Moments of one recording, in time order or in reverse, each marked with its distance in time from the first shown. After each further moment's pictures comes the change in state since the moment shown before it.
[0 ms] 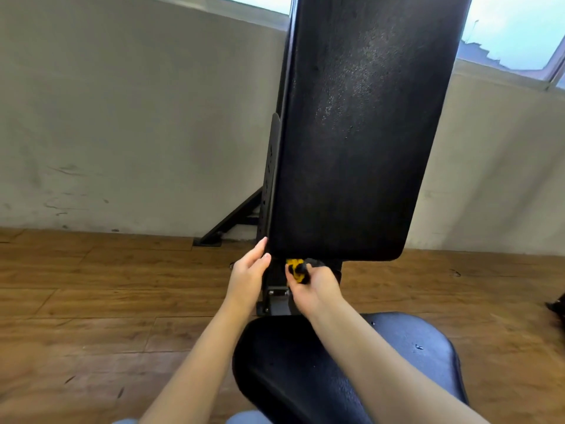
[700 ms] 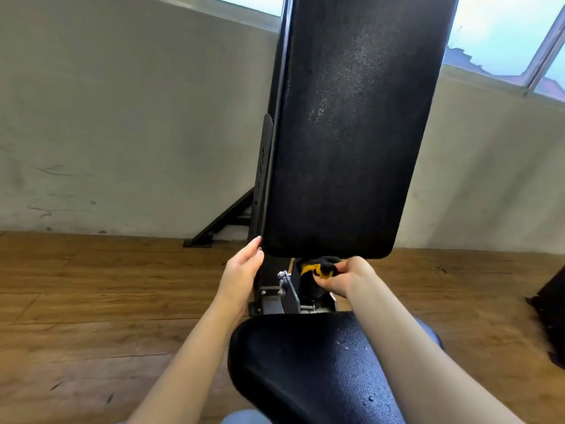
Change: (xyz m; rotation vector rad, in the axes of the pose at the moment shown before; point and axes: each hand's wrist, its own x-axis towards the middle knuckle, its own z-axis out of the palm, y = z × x) left_hand 0.001 0.001 -0.006 -0.142 -0.020 -0.067; right_hand 0.006 -0.071 -0.005 -0.206 0.228 0.063
